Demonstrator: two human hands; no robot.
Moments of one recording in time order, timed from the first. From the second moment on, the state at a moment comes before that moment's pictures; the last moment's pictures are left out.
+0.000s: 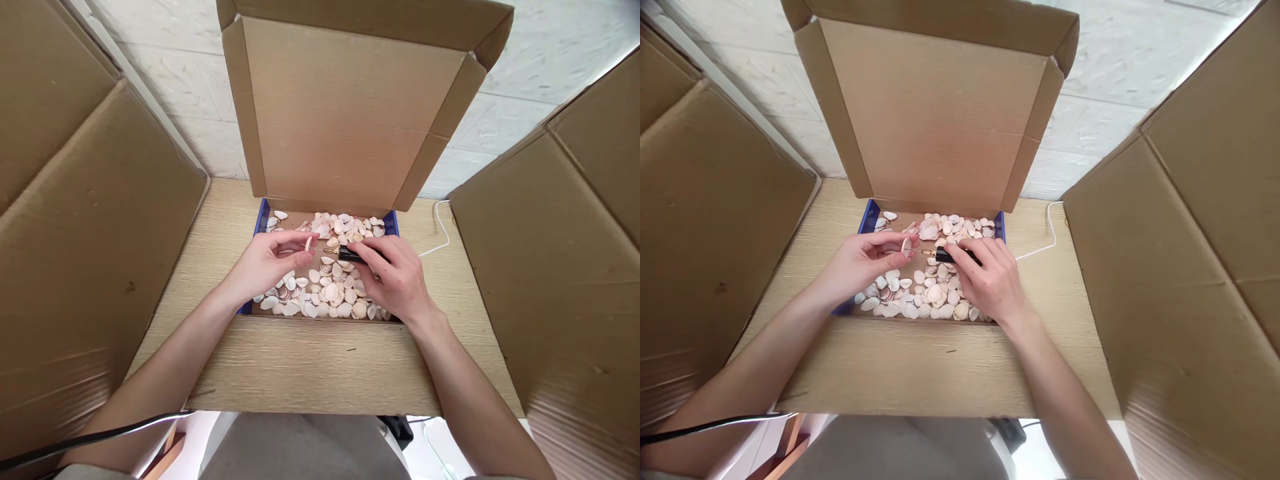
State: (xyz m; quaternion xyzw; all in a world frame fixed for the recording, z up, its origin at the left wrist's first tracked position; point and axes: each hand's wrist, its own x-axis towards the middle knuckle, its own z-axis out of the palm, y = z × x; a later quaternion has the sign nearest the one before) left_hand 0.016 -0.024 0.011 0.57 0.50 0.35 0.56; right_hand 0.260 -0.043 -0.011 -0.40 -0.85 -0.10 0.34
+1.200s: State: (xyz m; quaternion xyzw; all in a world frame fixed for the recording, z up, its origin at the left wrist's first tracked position) left_hand 0.016 -0.022 0.013 0.56 0.50 0.35 0.56; right_hand 0.259 -0.045 -0.011 -0.38 -0.86 -0.09 0.33
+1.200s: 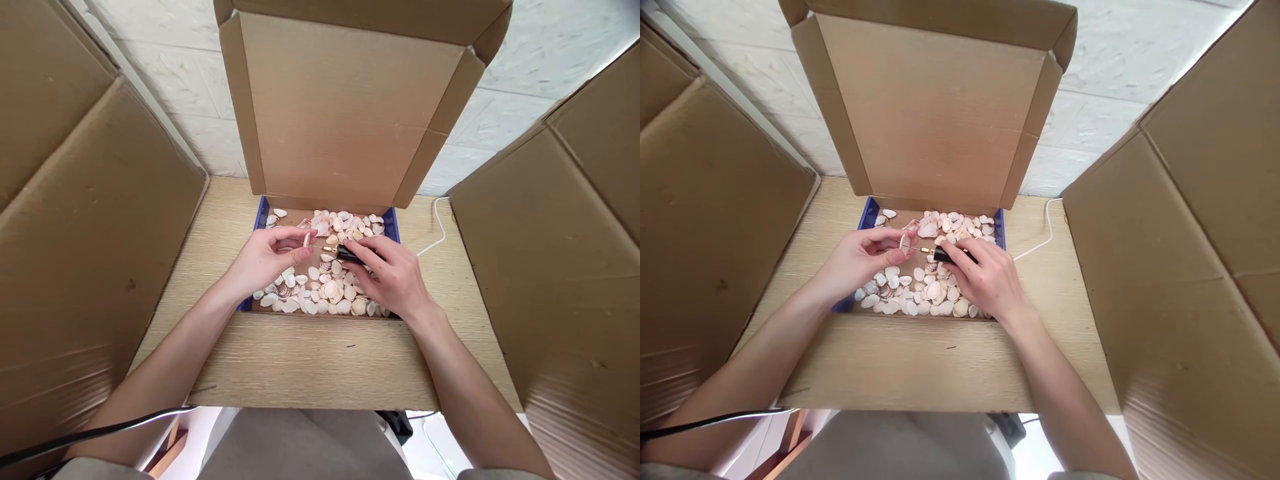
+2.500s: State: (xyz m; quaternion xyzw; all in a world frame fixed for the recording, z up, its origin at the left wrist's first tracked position) left_hand 0.016 -0.025 0.012 0.55 0.48 0.34 0.58; right_hand 0.258 -0.045 -0.012 -0.44 -0.86 -0.04 0.27
